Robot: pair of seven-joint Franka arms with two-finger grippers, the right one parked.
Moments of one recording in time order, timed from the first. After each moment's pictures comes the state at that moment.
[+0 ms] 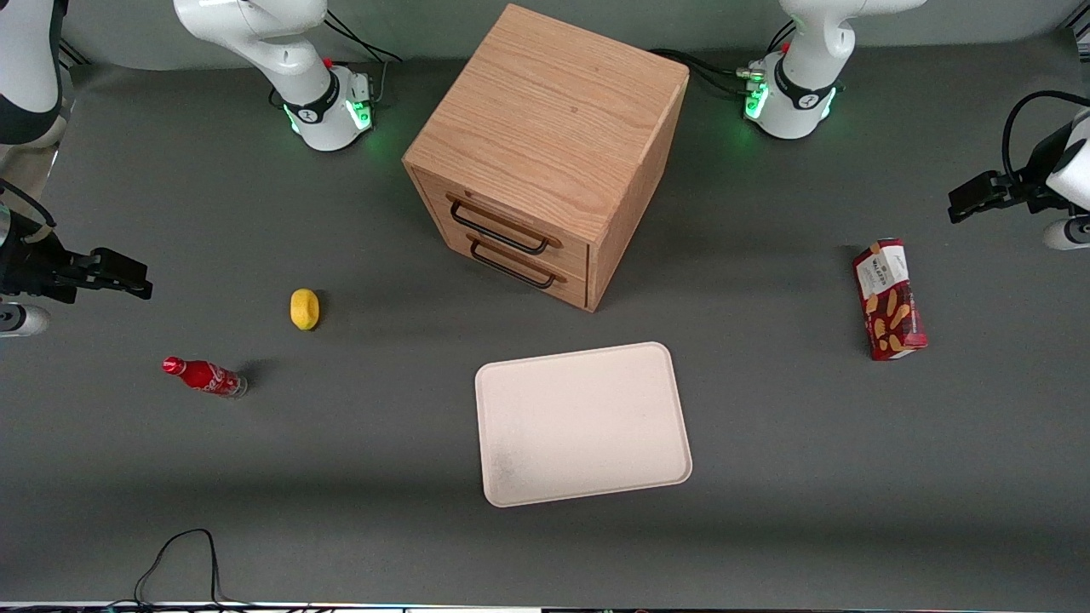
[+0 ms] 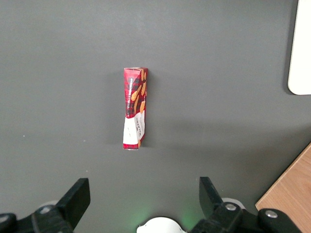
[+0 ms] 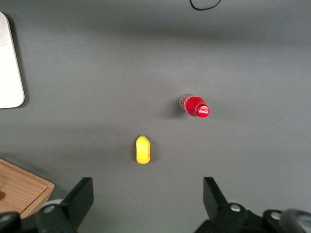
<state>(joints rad) 0.04 -0.09 -0.01 -1.73 0.07 1.52 -0.07</state>
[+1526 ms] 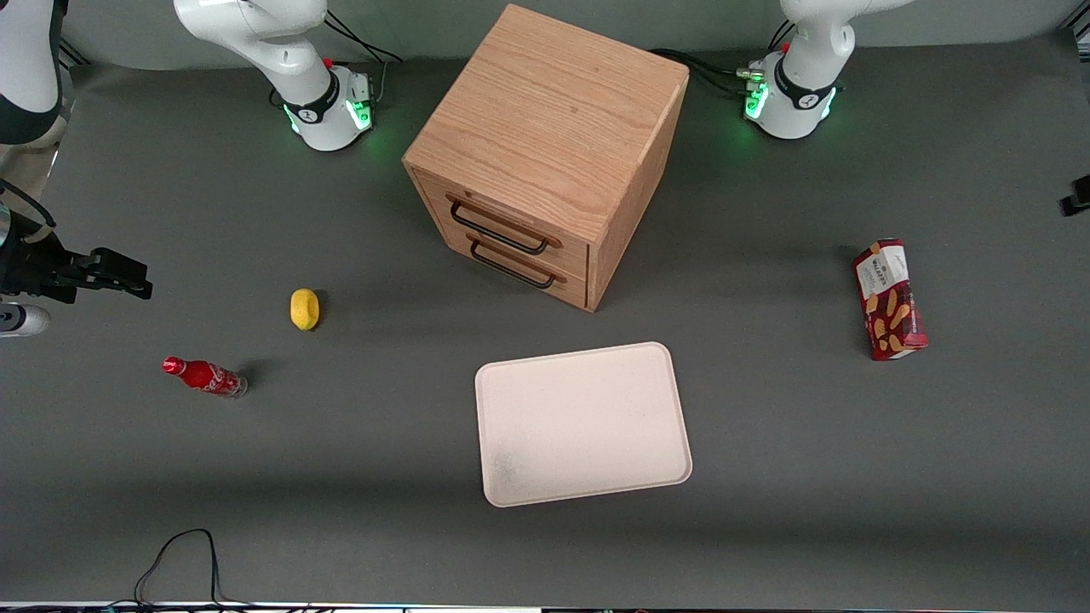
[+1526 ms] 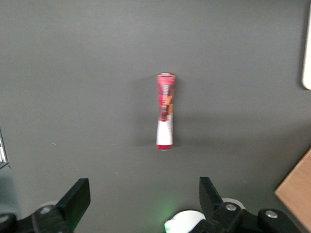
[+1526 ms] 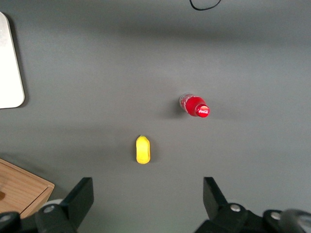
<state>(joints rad) 0.26 0.08 0.01 -1.42 0.05 1.38 0.25</state>
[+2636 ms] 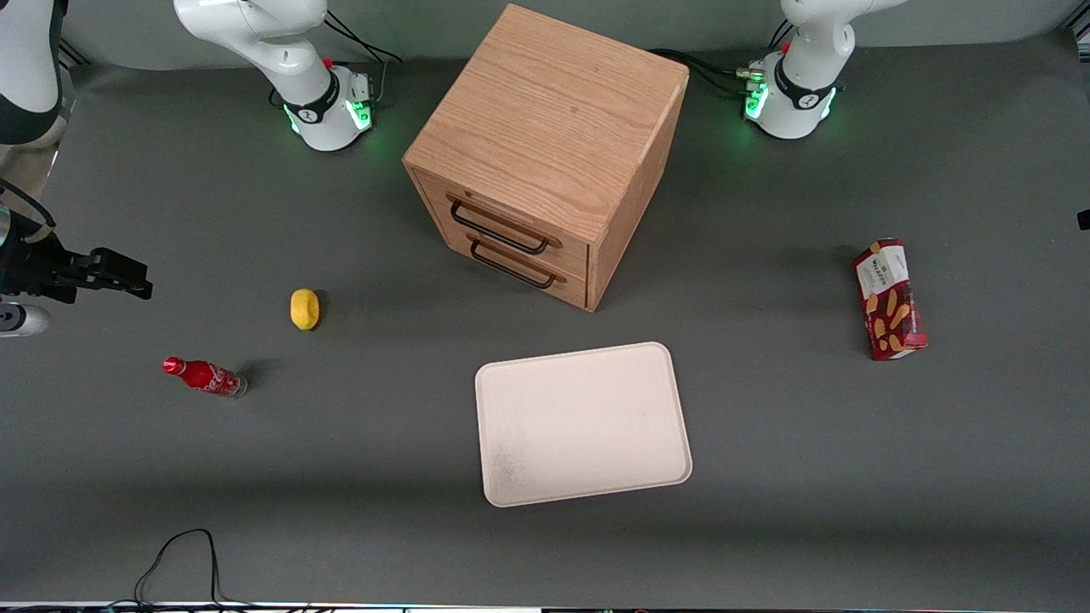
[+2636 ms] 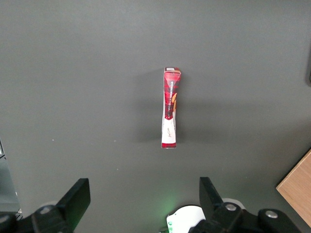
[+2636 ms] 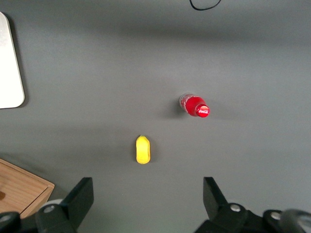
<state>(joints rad) 0.26 0.15 -0.02 -1.38 0.05 1.34 0.21</state>
